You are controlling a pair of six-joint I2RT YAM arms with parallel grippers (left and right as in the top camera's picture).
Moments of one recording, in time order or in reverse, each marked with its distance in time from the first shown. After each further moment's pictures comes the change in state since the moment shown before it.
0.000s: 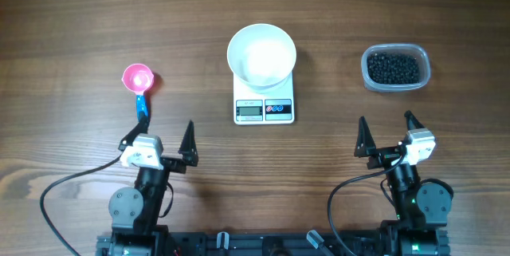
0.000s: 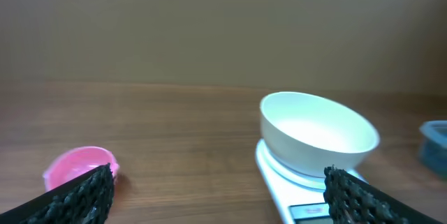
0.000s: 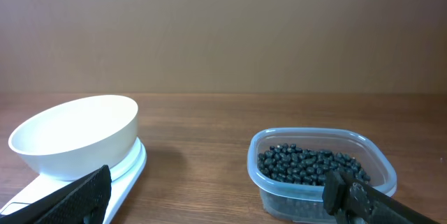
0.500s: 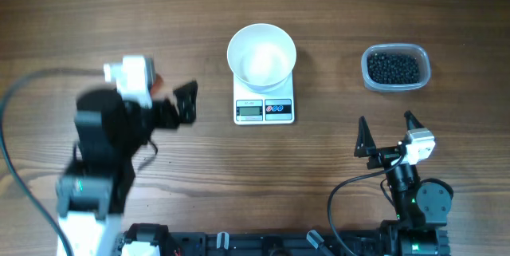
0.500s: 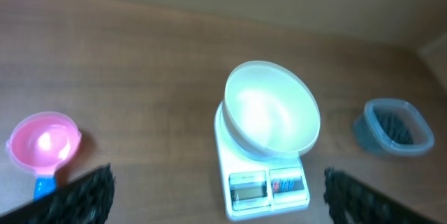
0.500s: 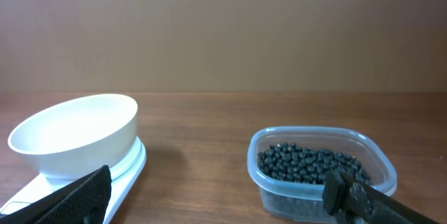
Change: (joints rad) left arm 0.000 0.855 0.915 -0.579 0.117 -0.076; right arm 0.000 0.004 0.000 0.000 0.002 0.000
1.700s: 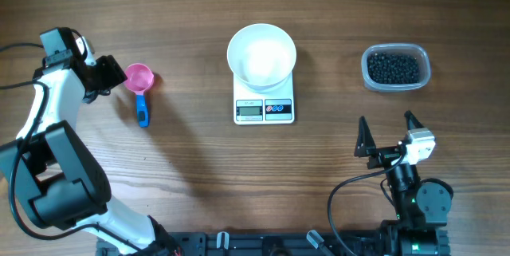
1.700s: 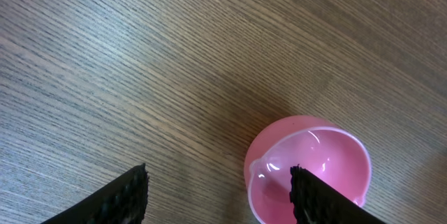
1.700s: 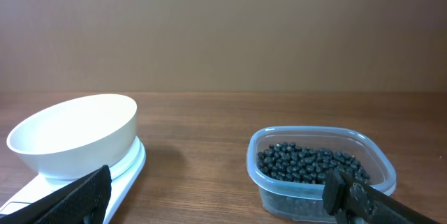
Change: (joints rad) left arm 0.467 0.969 0.307 0.039 -0.103 0.029; right arm 0.000 0.000 0.000 0.000 0.002 0.000
